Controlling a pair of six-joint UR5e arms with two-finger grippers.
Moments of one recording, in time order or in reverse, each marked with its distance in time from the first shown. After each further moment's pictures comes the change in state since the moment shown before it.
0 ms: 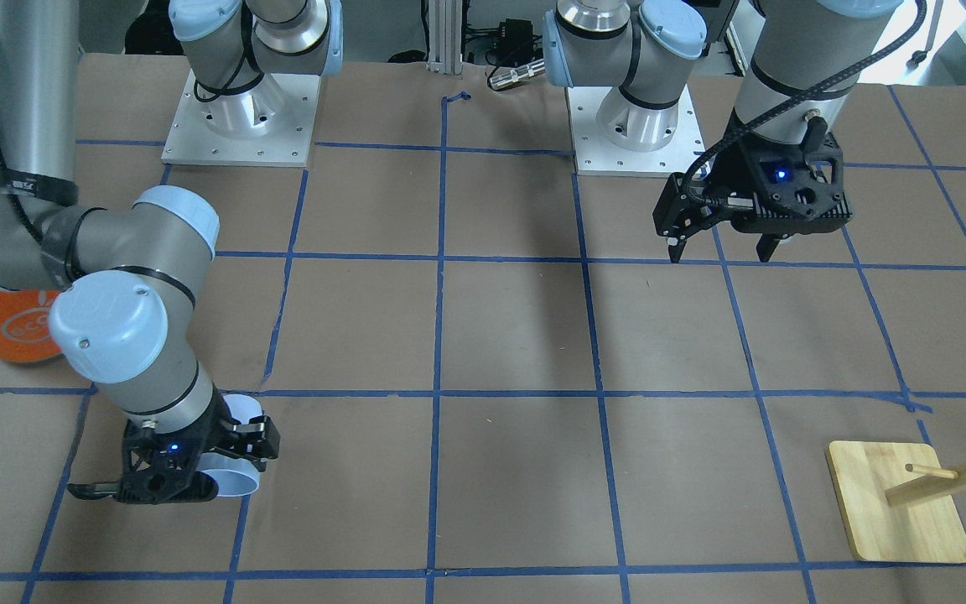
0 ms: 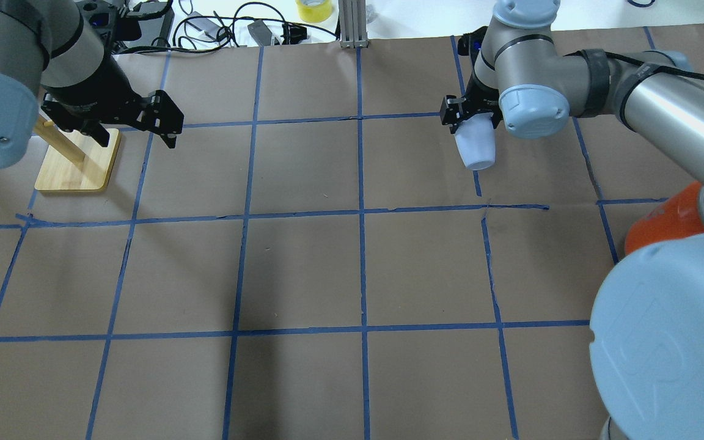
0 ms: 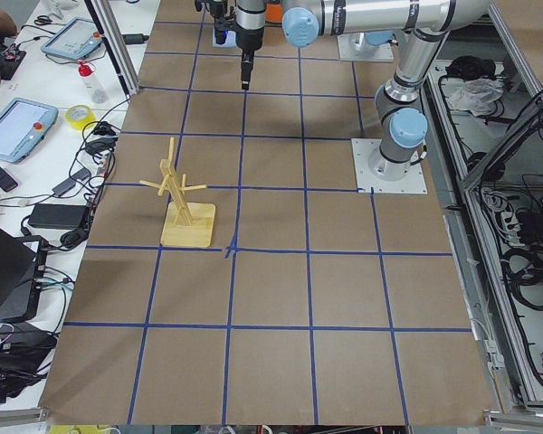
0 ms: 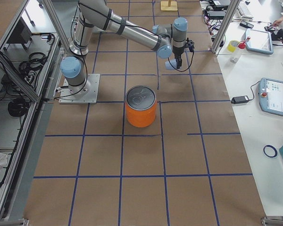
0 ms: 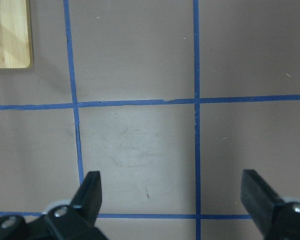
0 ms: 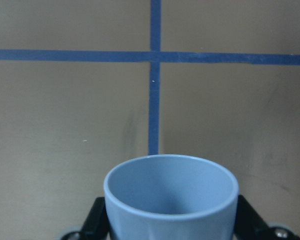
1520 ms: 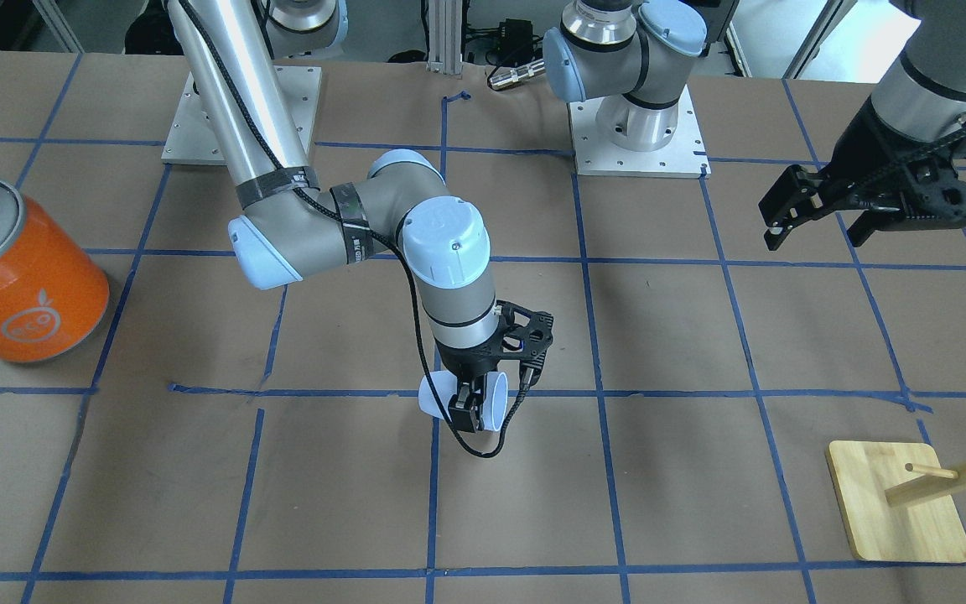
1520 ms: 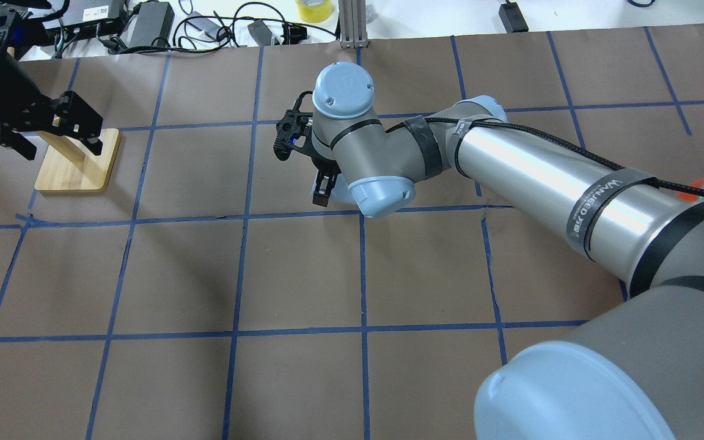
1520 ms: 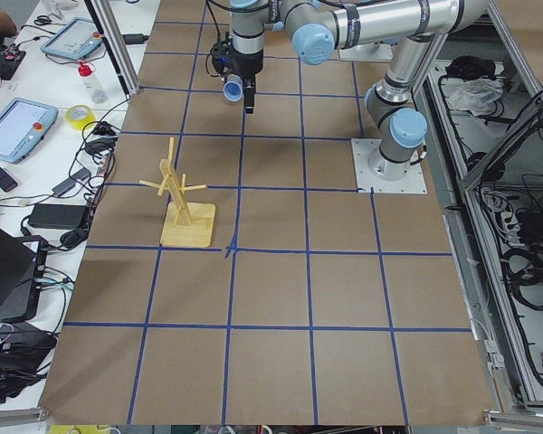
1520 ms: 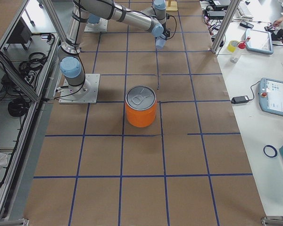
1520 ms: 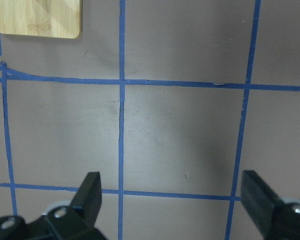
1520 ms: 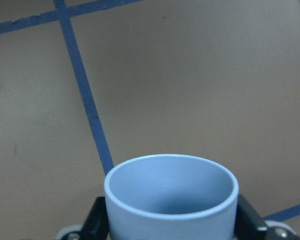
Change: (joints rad) left arm 0.210 0.012 0.031 -0.128 -0.055 0.145; right arm 0.368 0.092 0.003 -0.164 0.081 -0.835
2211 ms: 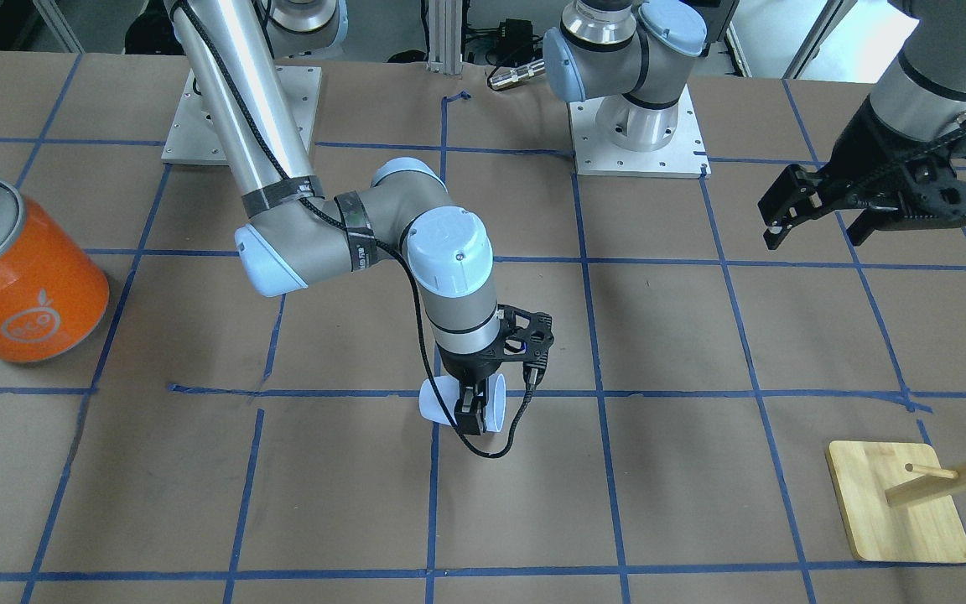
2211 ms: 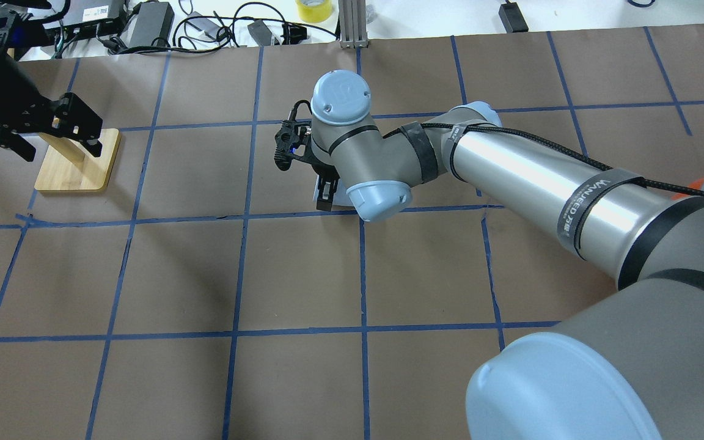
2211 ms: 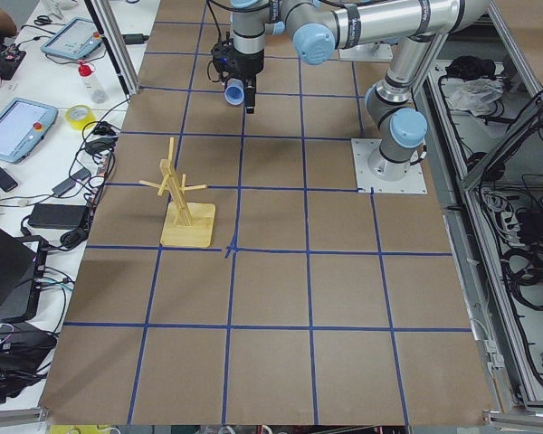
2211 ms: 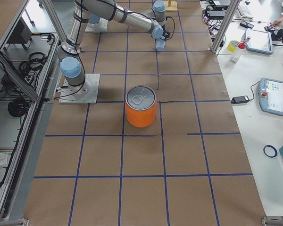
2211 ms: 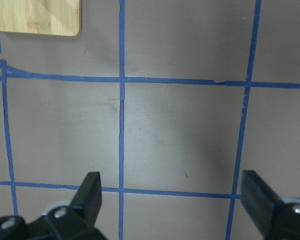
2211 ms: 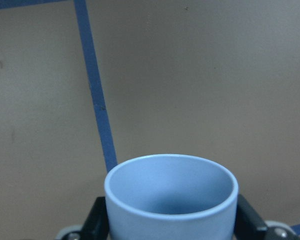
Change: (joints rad) left arm -0.003 0.004 -0.007 -0.002 0.006 0.000; right arm 0.003 0.018 0.002 -0.006 -0.006 -0.069
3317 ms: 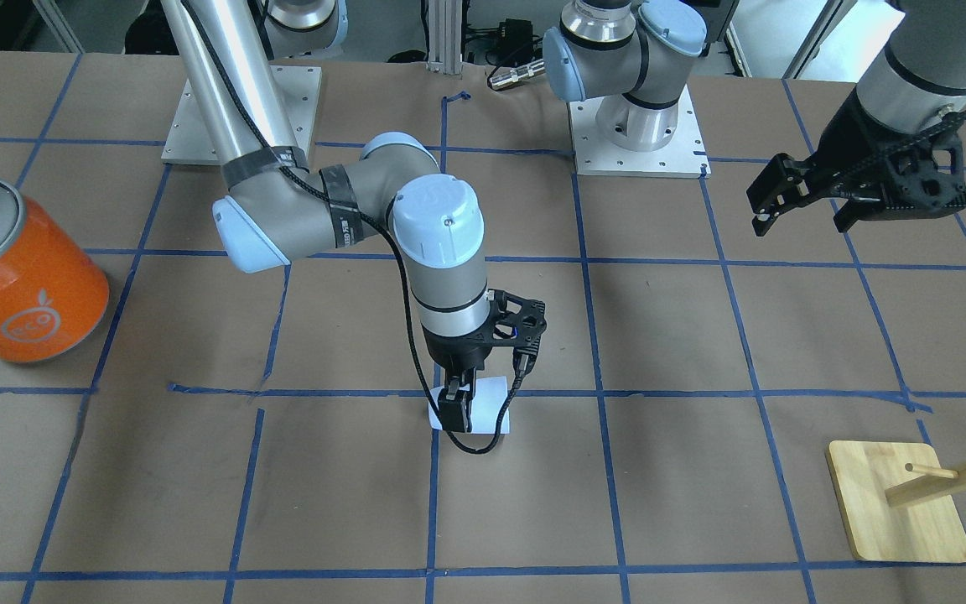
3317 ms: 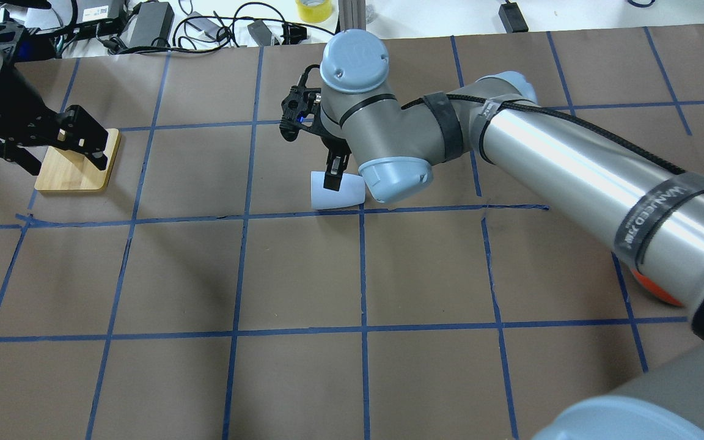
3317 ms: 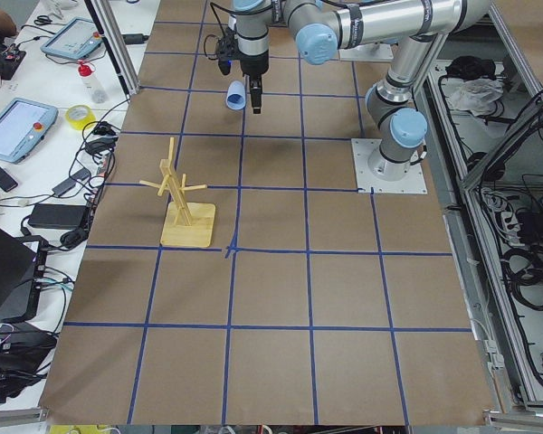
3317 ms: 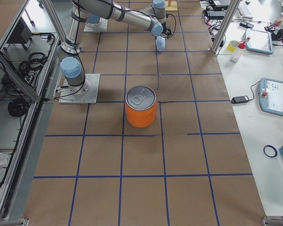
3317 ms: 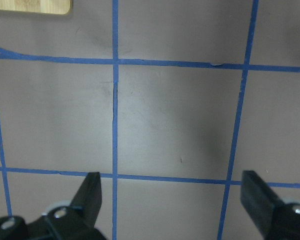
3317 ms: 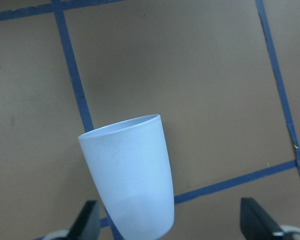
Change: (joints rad) left arm -0.003 0.008 -0.016 -0.039 -0.006 -0.017; right arm -0.039 -0.155 -0.007 0.124 -0.036 0.078
